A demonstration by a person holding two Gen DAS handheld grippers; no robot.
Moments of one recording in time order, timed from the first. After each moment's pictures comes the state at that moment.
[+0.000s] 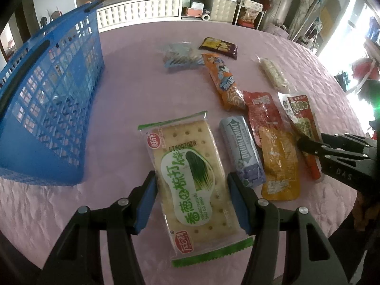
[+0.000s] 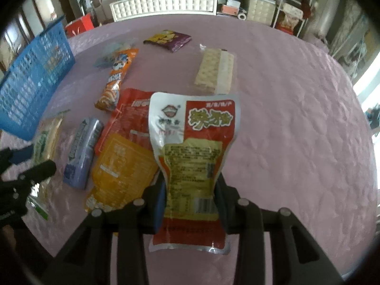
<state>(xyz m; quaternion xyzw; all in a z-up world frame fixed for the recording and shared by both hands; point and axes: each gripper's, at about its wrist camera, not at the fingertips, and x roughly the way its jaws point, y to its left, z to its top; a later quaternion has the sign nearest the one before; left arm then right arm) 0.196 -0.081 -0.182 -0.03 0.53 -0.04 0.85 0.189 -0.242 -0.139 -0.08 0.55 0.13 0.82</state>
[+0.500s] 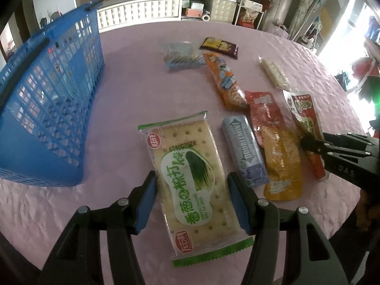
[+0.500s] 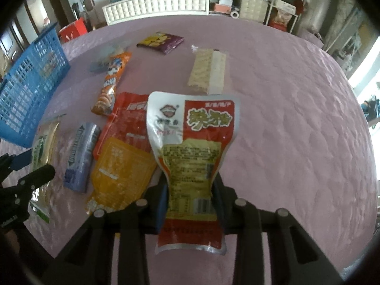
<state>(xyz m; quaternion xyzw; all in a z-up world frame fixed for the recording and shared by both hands) 0.199 -0.082 -0.183 -0.02 0.52 -0.04 0.85 0.187 -0.250 -0.132 -0.04 0.56 0.12 0.82</state>
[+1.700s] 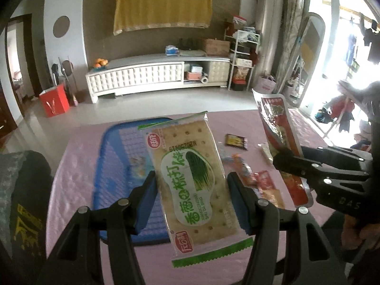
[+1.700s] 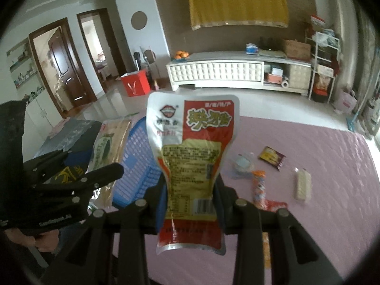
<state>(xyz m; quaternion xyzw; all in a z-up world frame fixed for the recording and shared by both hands) 0.159 0.053 0.014 0.00 0.37 -0.06 0.93 0.162 -0.086 0.048 0.01 0.39 0.26 0.88</state>
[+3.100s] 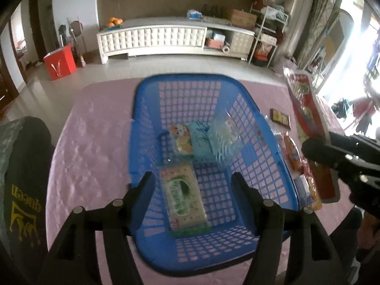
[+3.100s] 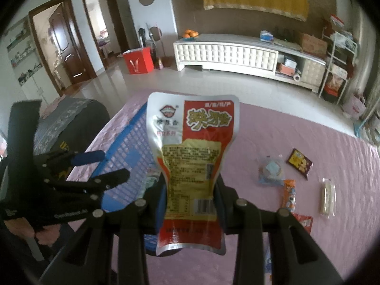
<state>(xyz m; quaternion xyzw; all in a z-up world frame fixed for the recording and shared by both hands) 0.211 0.149 -0.055 -0.05 0.46 -0.03 0.88 0.191 -0.002 0.024 -0.05 0.43 0.27 0.86</state>
